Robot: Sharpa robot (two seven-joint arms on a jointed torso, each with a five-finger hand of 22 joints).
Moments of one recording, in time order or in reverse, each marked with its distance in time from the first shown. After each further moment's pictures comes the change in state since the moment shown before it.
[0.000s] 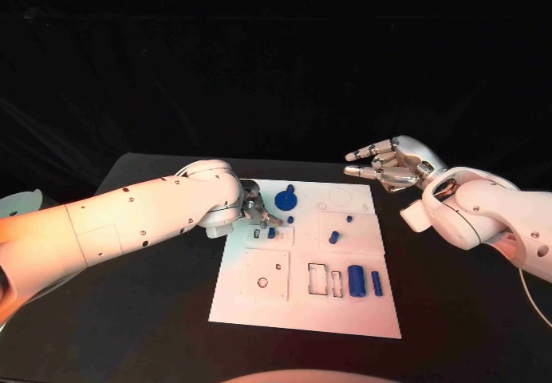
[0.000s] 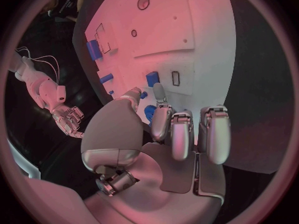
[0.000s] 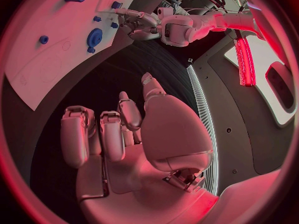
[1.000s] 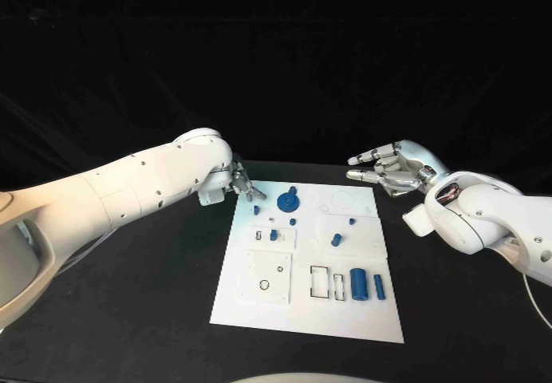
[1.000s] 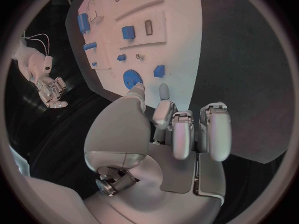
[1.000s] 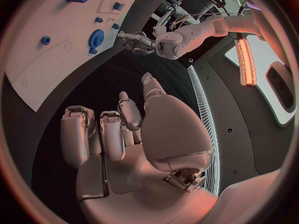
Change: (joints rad) left arm 0.083 0.116 0.003 -0.347 0.033 0.101 0.051; left_hand 0.132 0.048 -0.124 0.000 0.000 -0.046 0.050 -0.128 -0.106 -0.075 0.043 -0.095 -0.090 -0.001 0.027 0.000 0.000 0.001 0.000 0.022 -0.045 0.000; right arm 0.000 0.005 -0.002 -0.007 0.000 0.006 -0.001; right_hand 0.000 0.000 -0.003 -0.003 0.000 0.000 0.000 0.000 0.000 0.000 0.000 0.000 0.000 0.000 0.000 -0.006 0.000 0.000 0.000 0.000 0.000 -0.003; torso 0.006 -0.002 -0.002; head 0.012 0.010
